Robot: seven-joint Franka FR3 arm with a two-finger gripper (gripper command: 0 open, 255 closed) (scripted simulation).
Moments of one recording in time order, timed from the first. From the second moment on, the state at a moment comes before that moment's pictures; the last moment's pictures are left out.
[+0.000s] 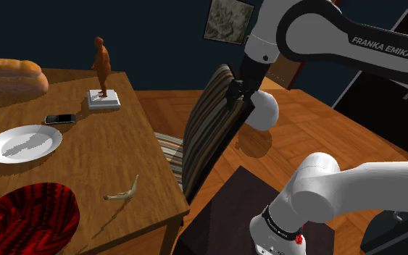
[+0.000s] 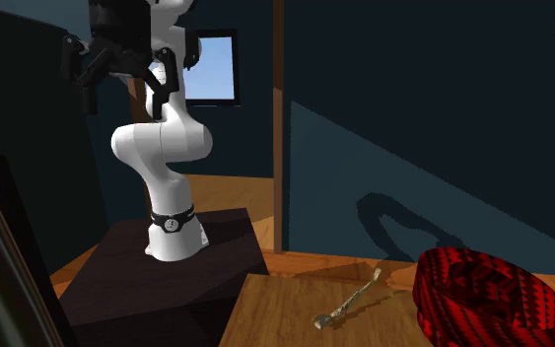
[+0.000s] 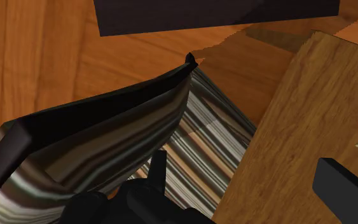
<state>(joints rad) -0.01 -0.81 0.06 -2.40 -0.06 1.66 0.17</state>
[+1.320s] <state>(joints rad) -0.12 -0.45 0.59 -2.40 0.14 1.92 1.08</state>
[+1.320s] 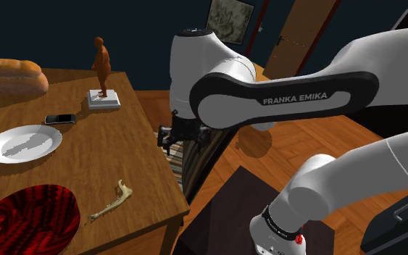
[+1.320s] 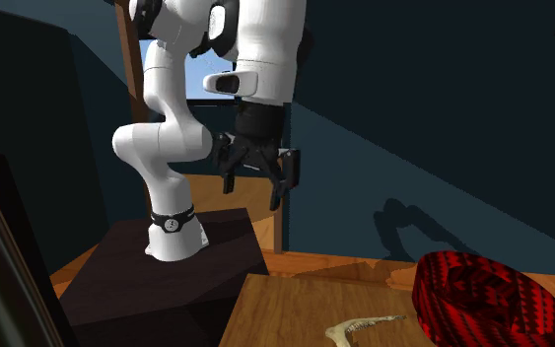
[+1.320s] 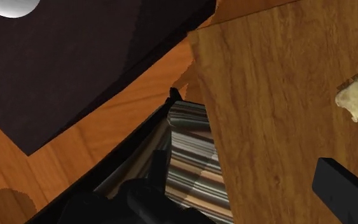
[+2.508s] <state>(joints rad) -0.12 0.36 0.74 -2.01 -0.29 2.08 2.02</state>
